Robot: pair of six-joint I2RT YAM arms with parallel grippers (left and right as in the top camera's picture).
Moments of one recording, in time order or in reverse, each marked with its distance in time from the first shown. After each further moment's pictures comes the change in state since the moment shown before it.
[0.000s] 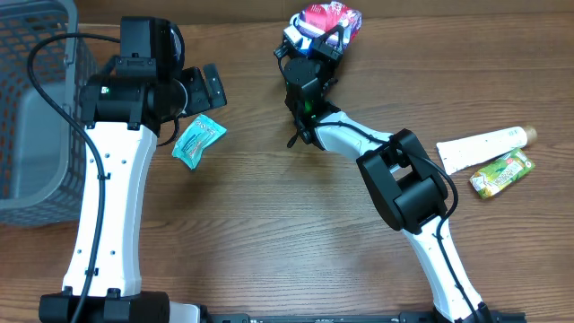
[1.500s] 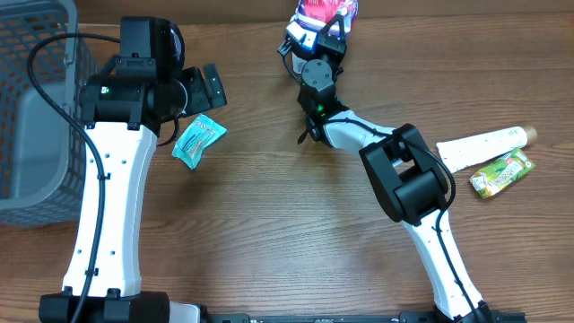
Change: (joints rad) left arm 0.000 0.000 0.000 0.000 0.000 0.000; right arm -0.060 0.065 0.004 0.229 -0.222 -0.062
